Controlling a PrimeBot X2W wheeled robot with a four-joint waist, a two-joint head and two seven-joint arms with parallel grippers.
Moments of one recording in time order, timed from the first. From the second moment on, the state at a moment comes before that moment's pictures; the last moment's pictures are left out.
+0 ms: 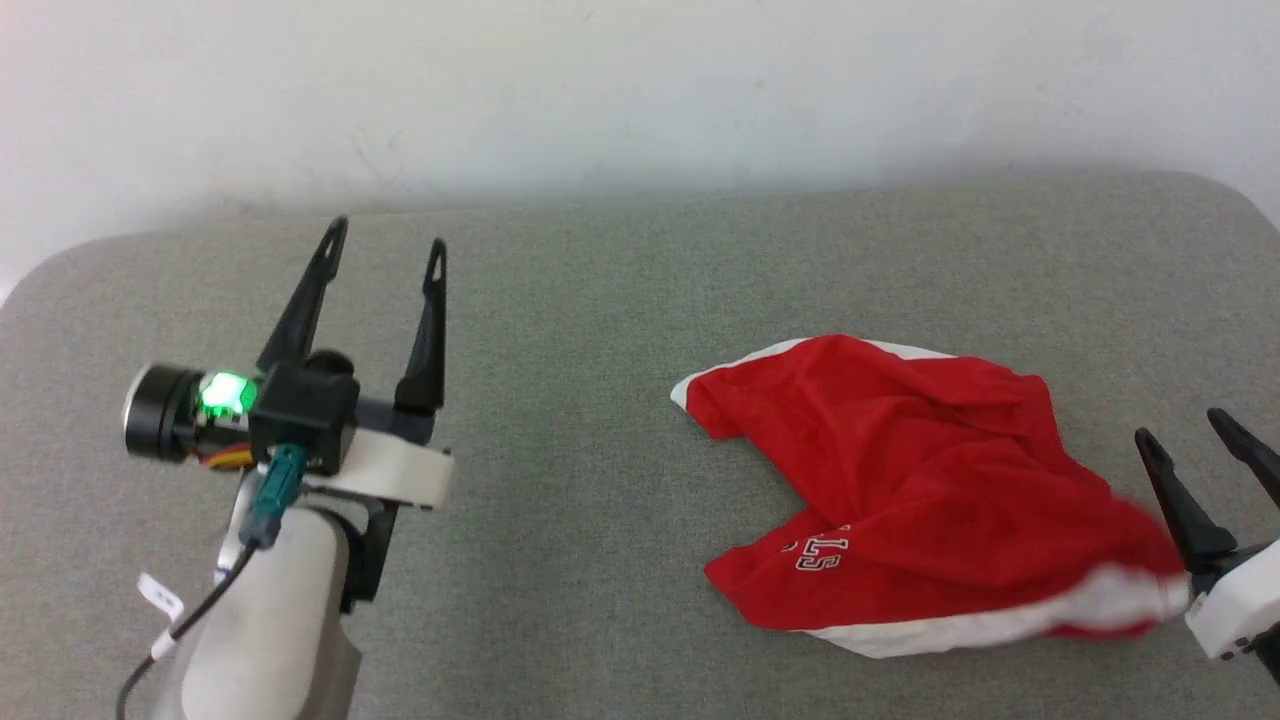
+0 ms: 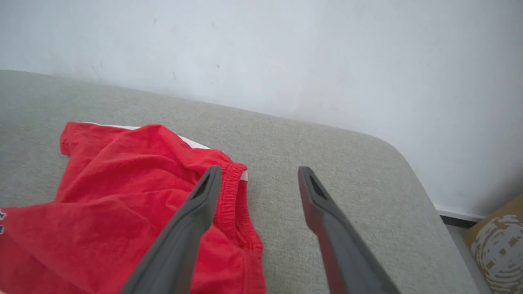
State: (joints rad) left arm -0.32 0.21 -0.16 0.08 0.00 0.06 -0.26; right arm -0.18 -0.65 0.30 0.38 0.56 0.13 -0.25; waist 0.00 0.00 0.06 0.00
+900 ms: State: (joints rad) left arm -0.94 0.46 -1.24 0.24 -0.64 -0.12 0.38; right arm 0.00 -0.07 -0.12 -0.26 0.06 0.13 -0.26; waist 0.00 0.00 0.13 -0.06
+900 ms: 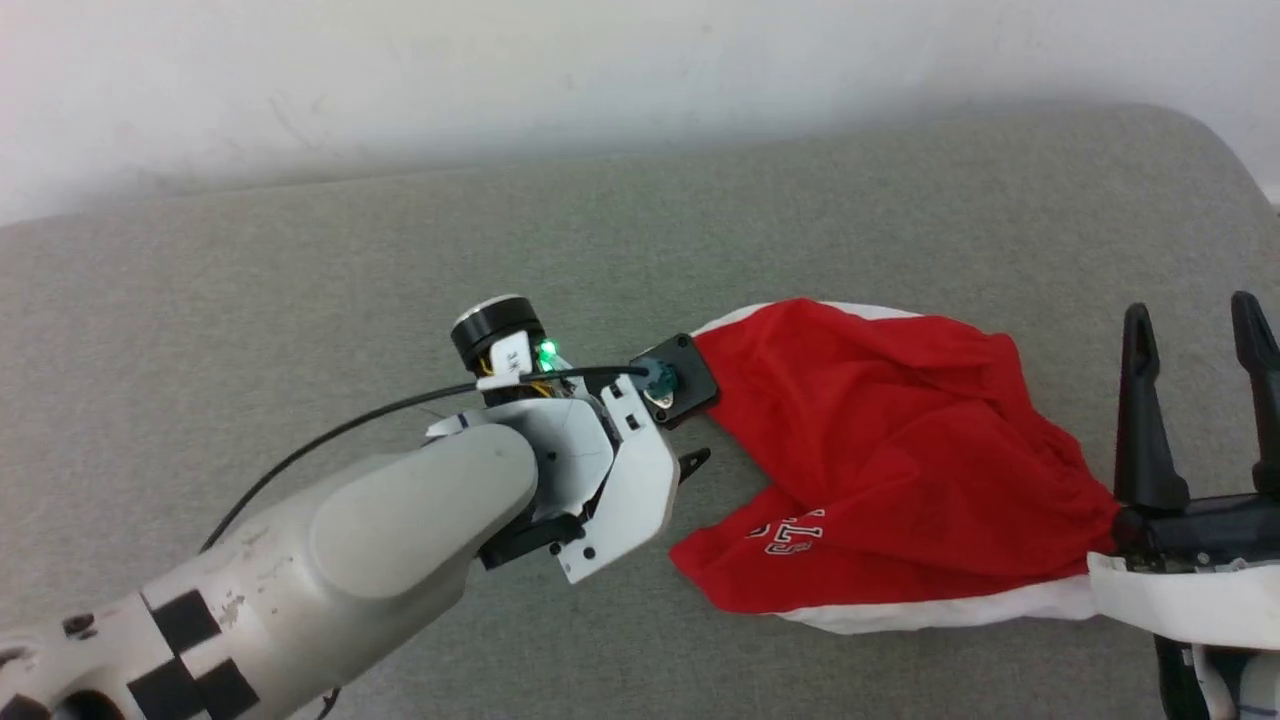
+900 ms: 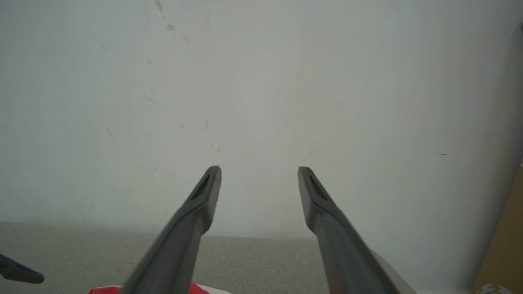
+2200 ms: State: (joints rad) left arm -0.82 0.68 -1.13 0.22 -0.69 -0.08 0.21; right arm -0.05 -0.05 -0.16 -0.19 0.06 0.13 -0.26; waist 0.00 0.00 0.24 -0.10
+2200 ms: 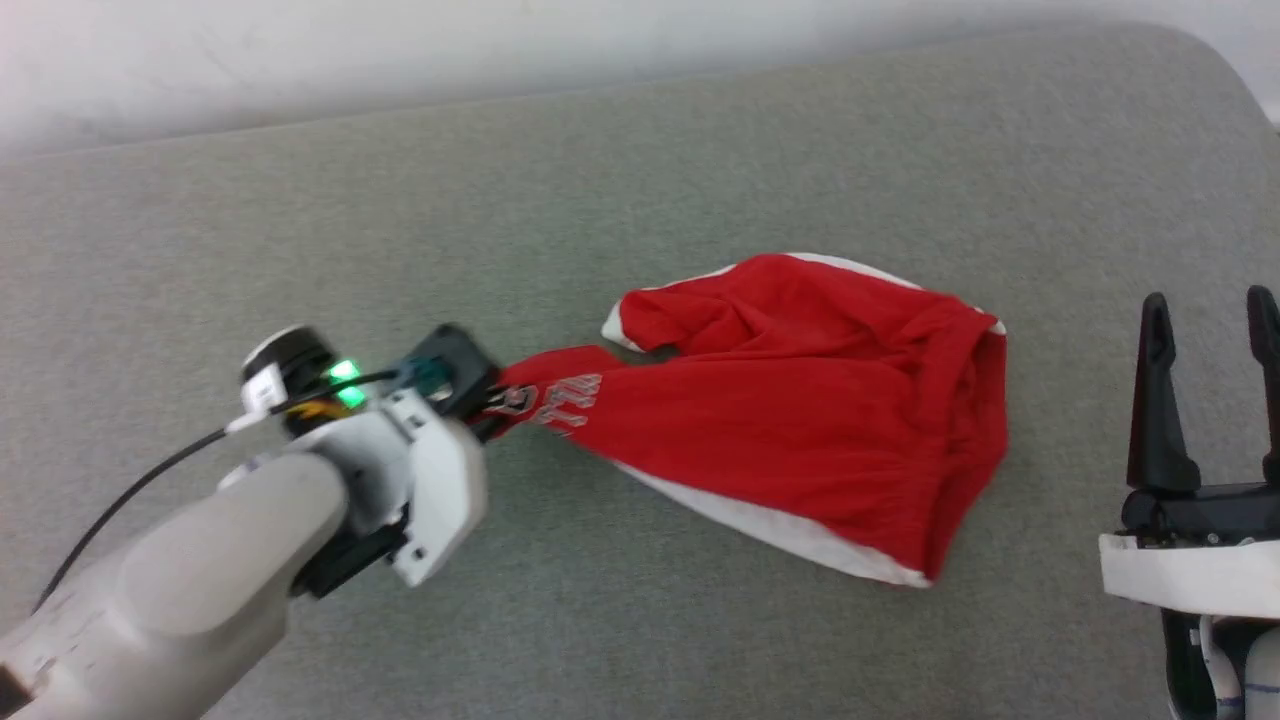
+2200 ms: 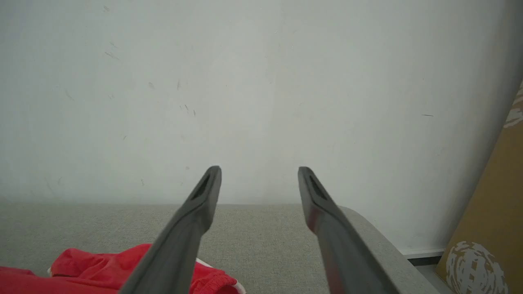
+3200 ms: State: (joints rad) left arm -0.77 0.84 -1.03 0.08 -0.85 -0.03 0.23; right arm 0.03 -0.05 -0.15 -0.15 0.04 0.13 -0.26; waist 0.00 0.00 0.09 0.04
